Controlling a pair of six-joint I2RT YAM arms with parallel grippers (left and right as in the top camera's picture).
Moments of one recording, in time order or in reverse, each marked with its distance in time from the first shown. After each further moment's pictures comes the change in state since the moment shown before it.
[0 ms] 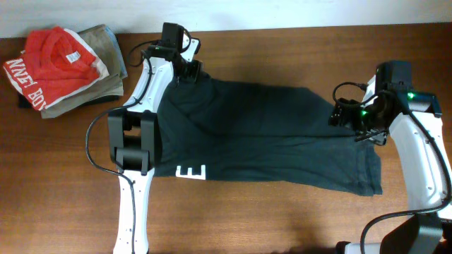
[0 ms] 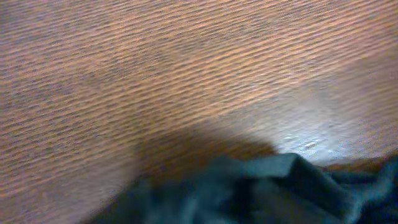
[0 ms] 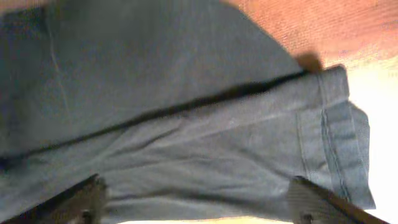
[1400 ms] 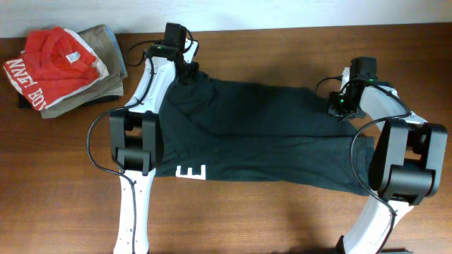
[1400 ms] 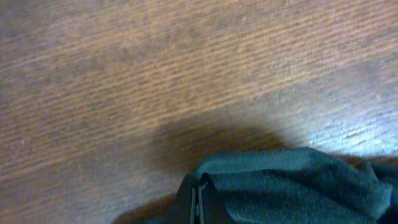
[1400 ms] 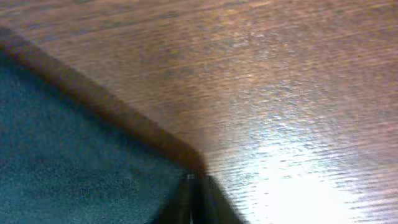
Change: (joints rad) left arm -0.008 0.002 0.016 -0.065 -0.114 0.003; right arm 0.000 0.536 0.080 0.473 0.134 -0.231
